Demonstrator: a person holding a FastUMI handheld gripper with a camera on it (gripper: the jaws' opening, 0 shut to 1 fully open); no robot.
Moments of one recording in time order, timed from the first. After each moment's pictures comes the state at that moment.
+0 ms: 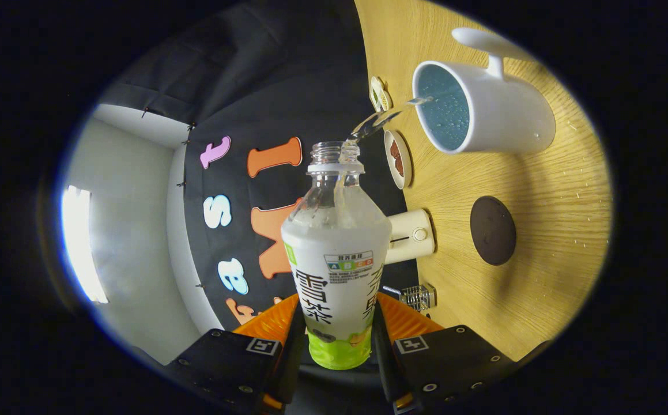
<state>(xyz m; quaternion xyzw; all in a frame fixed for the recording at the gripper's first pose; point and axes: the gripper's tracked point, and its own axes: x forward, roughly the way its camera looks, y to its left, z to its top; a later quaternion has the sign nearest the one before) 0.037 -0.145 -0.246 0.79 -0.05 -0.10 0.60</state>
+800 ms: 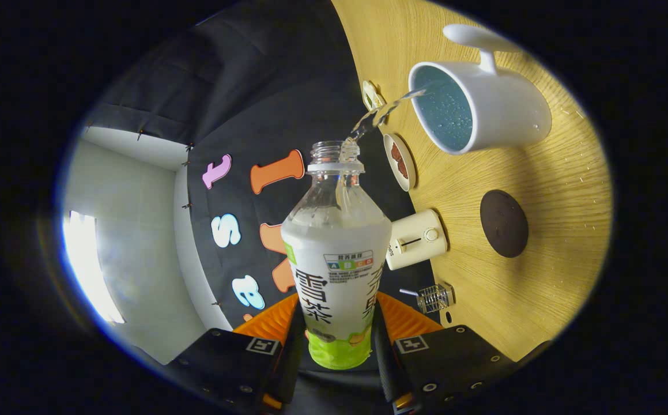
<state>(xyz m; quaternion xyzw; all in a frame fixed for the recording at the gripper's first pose) 0.046 -0.161 -0.230 0.82 -0.07 -0.11 0.56</state>
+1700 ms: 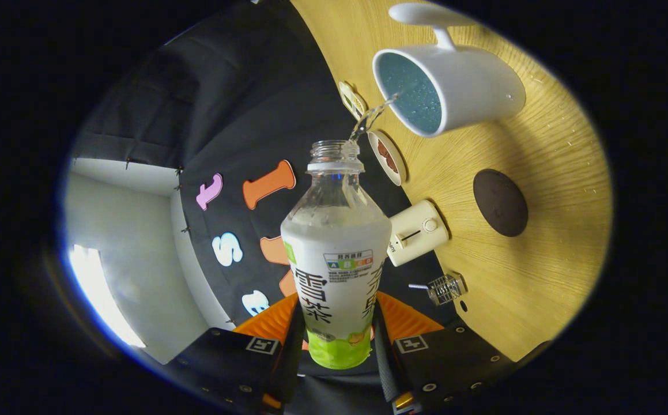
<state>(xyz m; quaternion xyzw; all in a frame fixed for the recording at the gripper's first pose) 0.050 -0.164 -0.229 0.86 -0.08 -0.11 0.49</state>
